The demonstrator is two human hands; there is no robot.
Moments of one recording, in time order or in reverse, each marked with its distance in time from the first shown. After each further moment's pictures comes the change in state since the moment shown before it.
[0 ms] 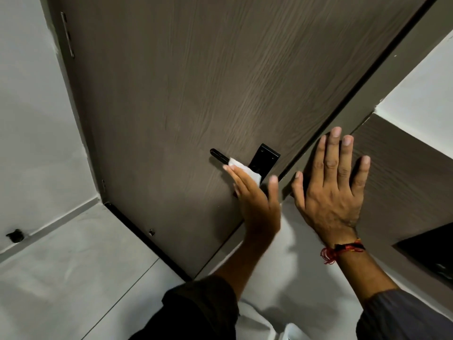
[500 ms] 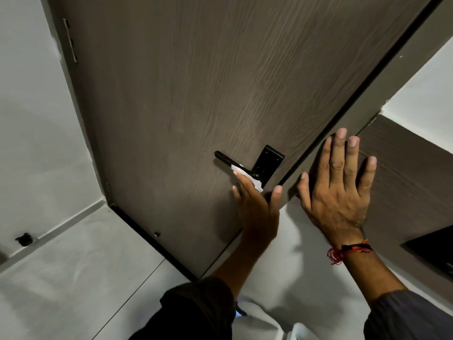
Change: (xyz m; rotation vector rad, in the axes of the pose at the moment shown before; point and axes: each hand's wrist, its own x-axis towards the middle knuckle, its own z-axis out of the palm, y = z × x) left_hand -0.001 -0.023 -0.014 0.179 -0.156 0.014; right_hand 0.001 -0.001 -0.002 -0.026 -0.008 -0.009
